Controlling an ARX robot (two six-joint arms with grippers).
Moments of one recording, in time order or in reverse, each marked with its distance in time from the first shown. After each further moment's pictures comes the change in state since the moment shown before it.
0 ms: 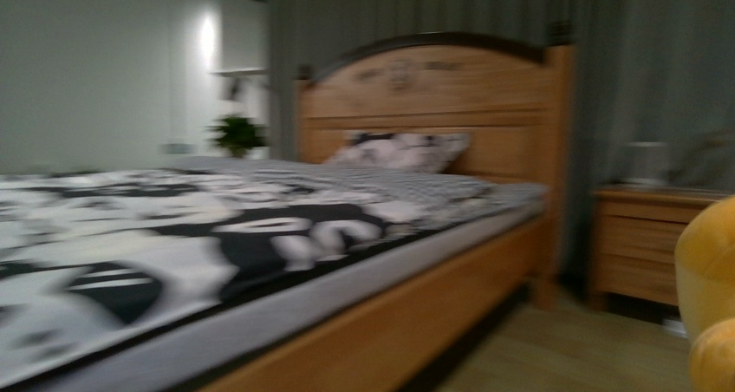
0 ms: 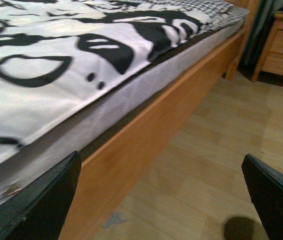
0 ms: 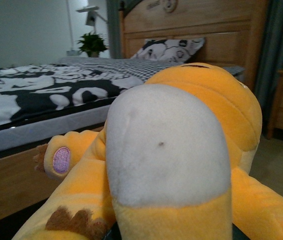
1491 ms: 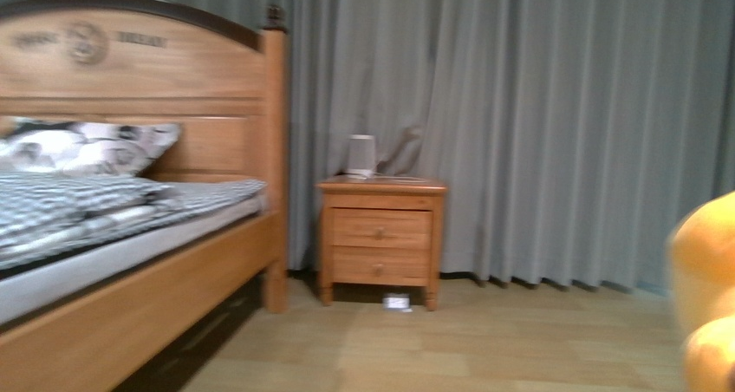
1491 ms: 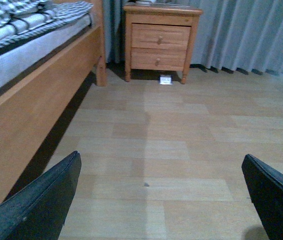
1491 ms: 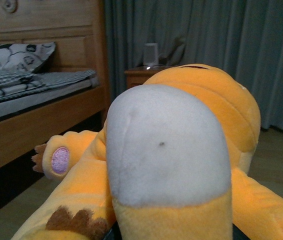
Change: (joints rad) left arm 0.000 0.000 0.000 0.000 -0.002 0.000; right arm 0.000 0.001 -0.001 0.000 -0.007 0.000
